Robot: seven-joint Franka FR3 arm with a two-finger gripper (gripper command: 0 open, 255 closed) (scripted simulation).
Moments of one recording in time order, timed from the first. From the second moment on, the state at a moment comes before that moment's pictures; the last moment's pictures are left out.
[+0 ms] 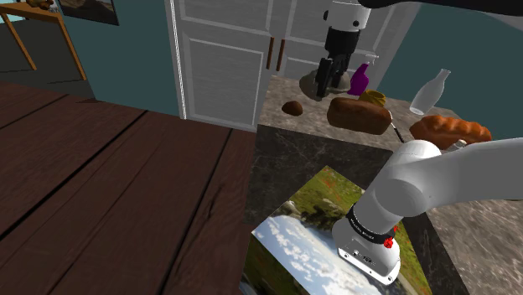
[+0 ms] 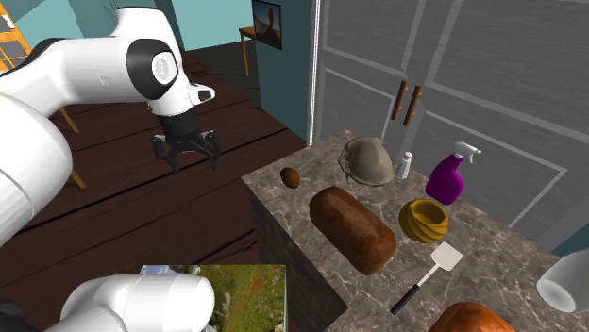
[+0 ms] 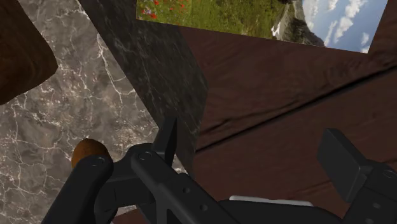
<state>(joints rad) 0.02 -0.79 -0.06 -2.39 -0.09 1.53 -0.11</state>
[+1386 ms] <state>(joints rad) 0.00 -0.13 -0.29 -2.17 -0.21 1.89 -0.51</state>
